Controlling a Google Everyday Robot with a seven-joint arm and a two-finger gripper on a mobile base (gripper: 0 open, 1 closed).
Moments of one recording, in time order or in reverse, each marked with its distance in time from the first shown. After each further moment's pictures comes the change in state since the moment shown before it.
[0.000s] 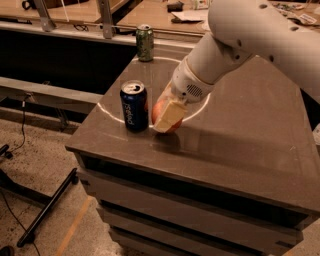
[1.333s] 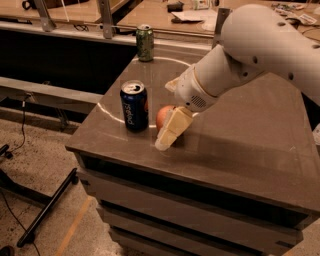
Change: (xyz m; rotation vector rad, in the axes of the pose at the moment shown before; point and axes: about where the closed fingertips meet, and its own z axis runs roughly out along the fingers) arm 0.001 0.008 0.001 0.070 -0.104 -0.007
